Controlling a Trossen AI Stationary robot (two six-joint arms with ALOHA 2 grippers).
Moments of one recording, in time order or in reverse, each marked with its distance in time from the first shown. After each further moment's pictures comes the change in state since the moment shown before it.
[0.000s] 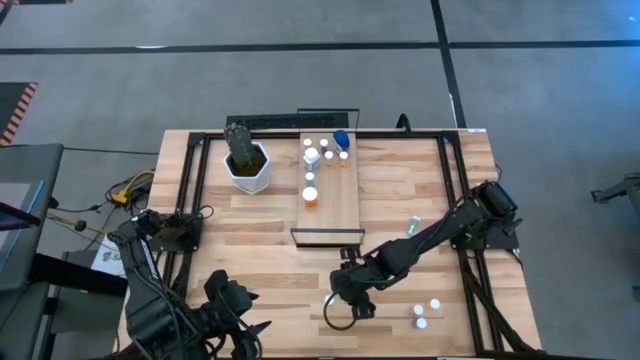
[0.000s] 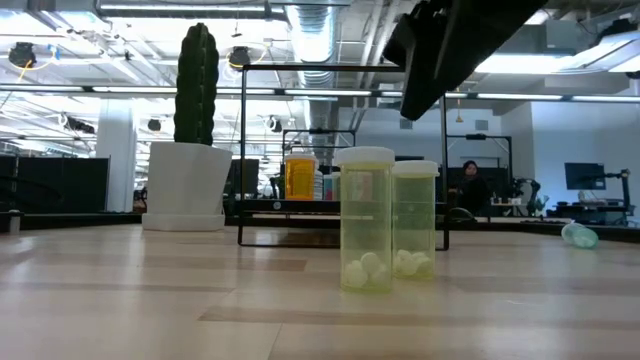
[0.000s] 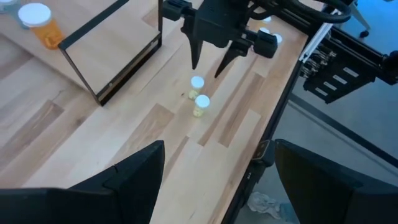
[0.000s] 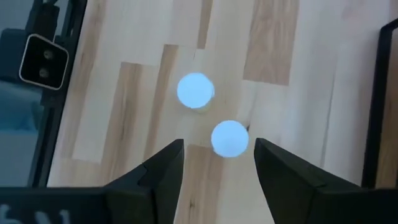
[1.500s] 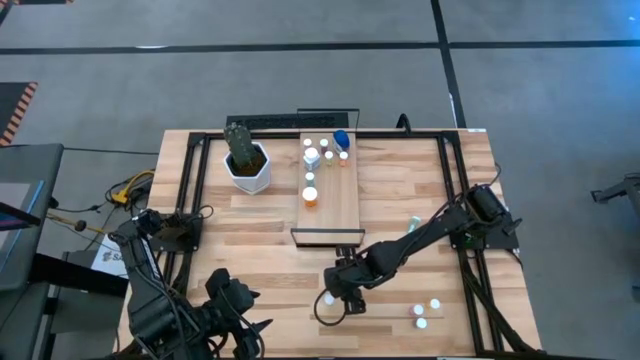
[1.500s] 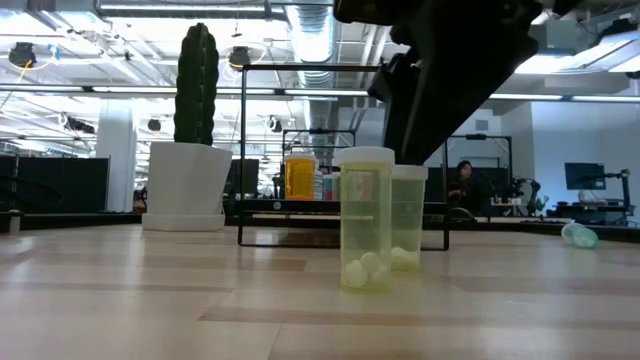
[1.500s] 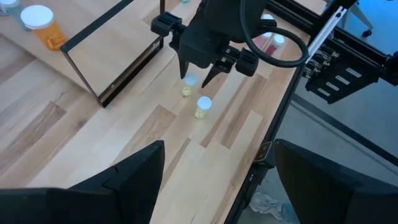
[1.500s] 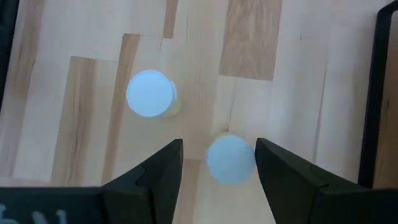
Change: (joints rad) left arm 0.008 -0.001 0.000 0.000 0.004 0.011; right arm -0.036 0.085 0.000 0.028 0.030 -0.016
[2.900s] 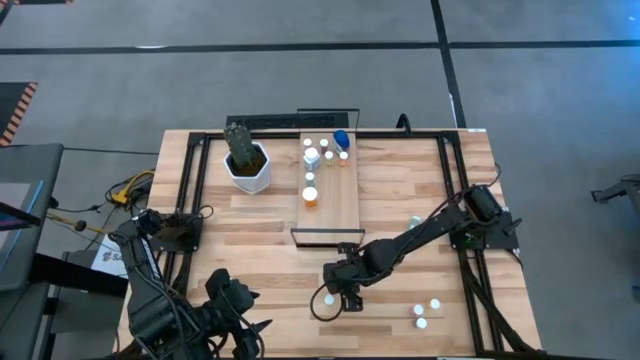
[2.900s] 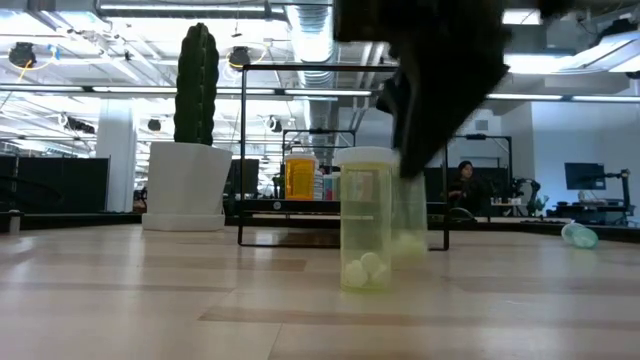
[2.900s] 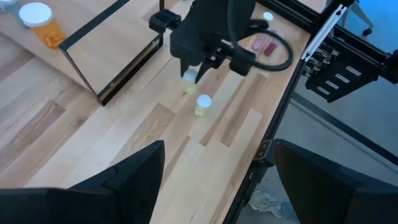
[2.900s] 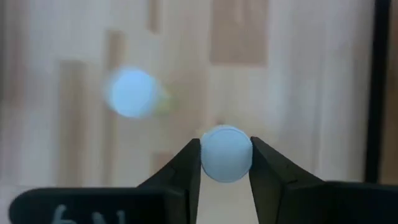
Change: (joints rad) left arm 0.000 0.000 0.000 0.000 0.008 -0.001; right arm -0.013 0.015 0.026 -0.044 -0.035 0.085
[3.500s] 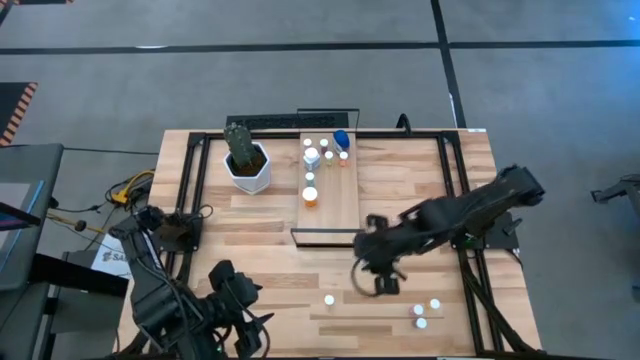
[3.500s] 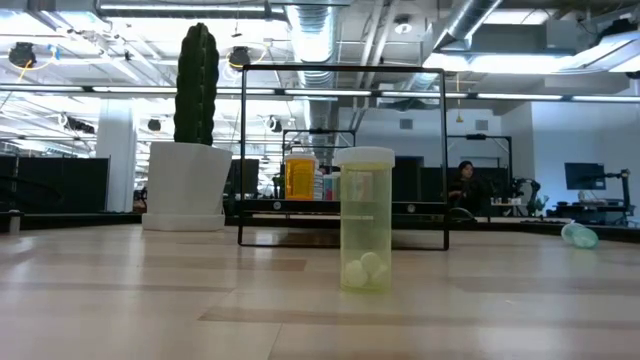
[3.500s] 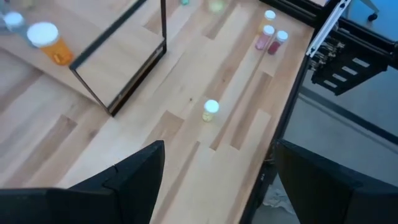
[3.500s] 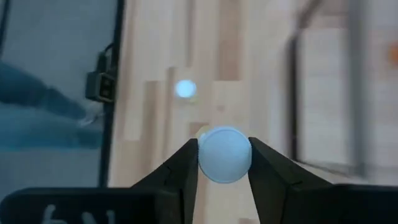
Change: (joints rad) left arm 0.049 -0.024 0.000 0.000 0.026 0.121; right arm -0.006 -0.371 0.197 -0.417 0.006 0.026
